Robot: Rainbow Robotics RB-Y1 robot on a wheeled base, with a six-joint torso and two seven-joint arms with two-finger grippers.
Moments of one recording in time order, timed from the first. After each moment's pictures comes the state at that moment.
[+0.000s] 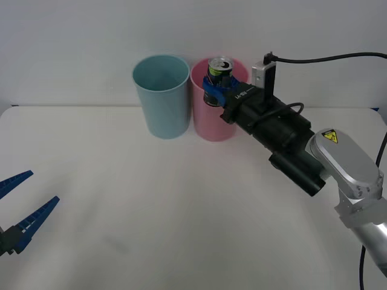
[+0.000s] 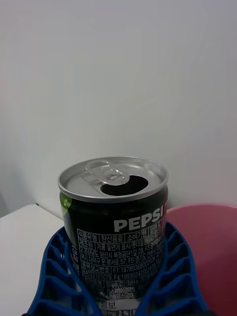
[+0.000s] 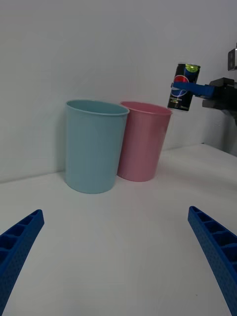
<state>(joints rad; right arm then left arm) -0.42 -0.43 0.34 -1.57 1.04 -0.29 -0.10 0.35 0.40 0.52 -1.66 -0.96 -1.22 0.00</state>
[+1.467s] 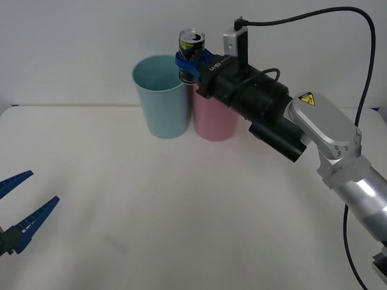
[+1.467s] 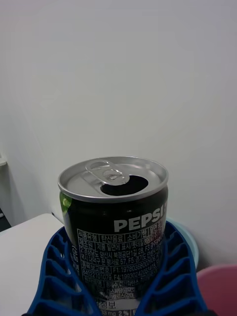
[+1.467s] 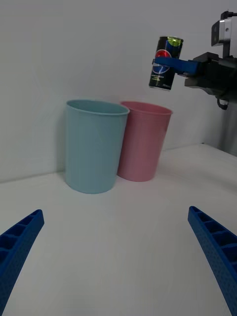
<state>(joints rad) -0.67 -0.43 0.44 -1.43 1.01 -0.30 -0.14 0.35 0.40 0.52 -1.66 -0.96 -1.22 0.00</state>
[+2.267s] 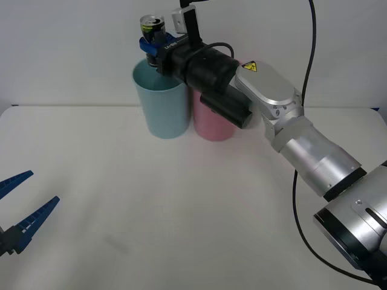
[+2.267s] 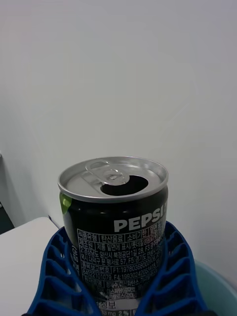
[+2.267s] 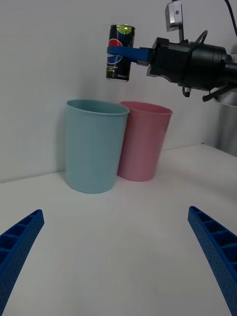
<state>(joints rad) -0.99 -0.21 0.46 -0.99 1.04 -0.26 -0.10 0.35 0.40 0.52 -1.66 -0.96 -1.22 0.00</state>
